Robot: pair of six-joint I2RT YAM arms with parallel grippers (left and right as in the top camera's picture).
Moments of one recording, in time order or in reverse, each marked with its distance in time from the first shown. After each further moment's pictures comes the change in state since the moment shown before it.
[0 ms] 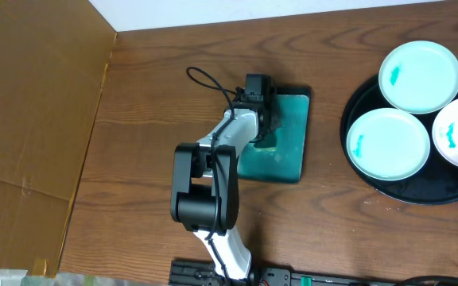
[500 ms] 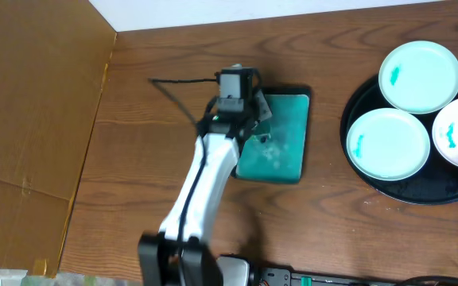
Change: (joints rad) left arm -0.001 -0.462 -0.016 -0.117 0.060 0.003; right arm 0.000 0.000 0.000 0.000 0.000 0.000
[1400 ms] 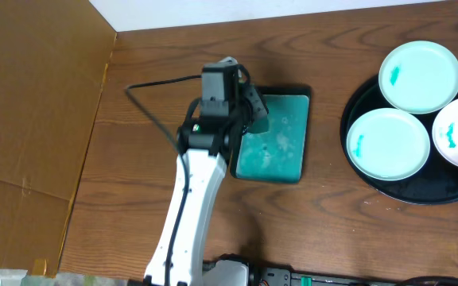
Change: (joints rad) left arm 0.002 -0.119 0.122 -0.188 0.099 -0.014; right arm 0.000 0.000 0.000 0.000 0.000 0.000
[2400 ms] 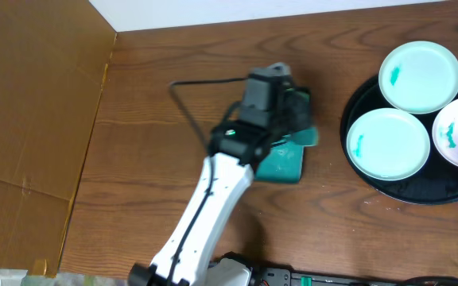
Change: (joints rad) left arm -0.269 0.027 -0.021 0.051 0.119 -0.135; right arm 0.000 0.000 0.039 0.472 -0.200 0.217
